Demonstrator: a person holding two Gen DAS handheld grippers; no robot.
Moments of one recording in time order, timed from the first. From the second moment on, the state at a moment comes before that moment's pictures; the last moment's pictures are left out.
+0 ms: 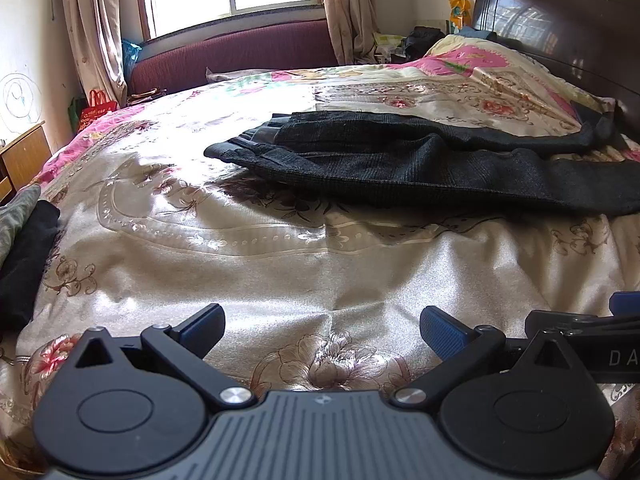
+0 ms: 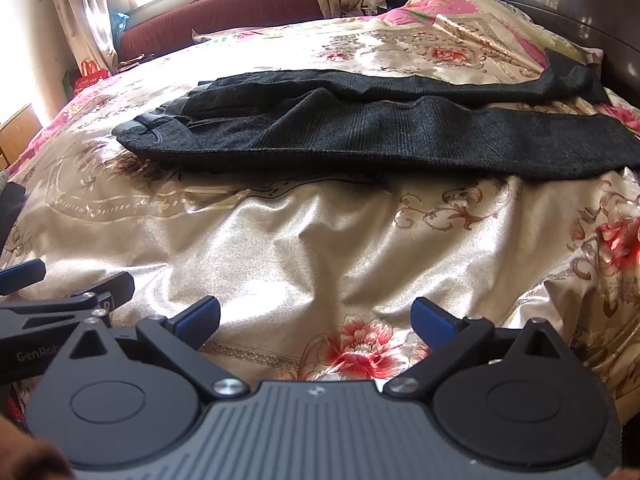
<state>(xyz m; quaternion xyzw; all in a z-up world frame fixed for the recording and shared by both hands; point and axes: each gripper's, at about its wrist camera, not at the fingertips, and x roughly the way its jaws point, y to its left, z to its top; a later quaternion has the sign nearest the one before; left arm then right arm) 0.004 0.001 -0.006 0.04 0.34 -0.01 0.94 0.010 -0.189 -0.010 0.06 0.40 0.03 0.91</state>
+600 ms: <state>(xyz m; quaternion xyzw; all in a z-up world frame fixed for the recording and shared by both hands) 0.002 0.000 -0.006 0.05 0.33 -0.01 0.94 0.010 -0.187 -0.012 0.06 0.41 0.03 0.91</state>
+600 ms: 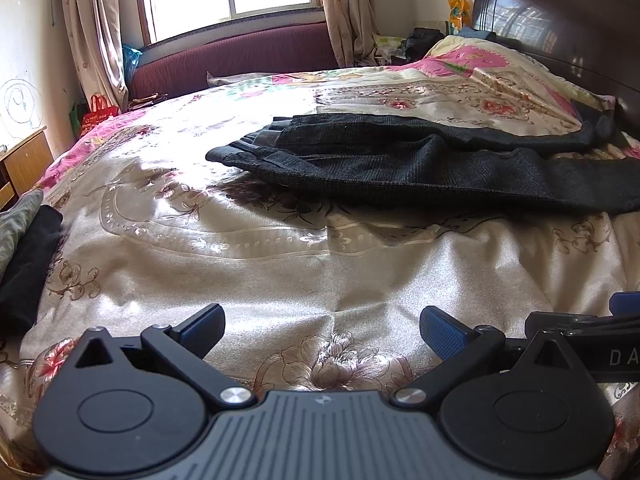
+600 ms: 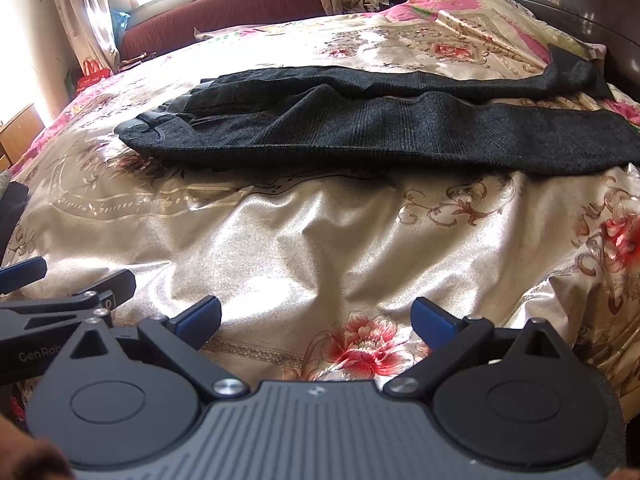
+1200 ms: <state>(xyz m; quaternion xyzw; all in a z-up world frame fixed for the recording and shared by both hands) 0.000 -0.002 -0.005 0.06 0.33 -0.01 0.94 0.011 -0.187 -0.013 0.06 0.41 0.04 0.91</state>
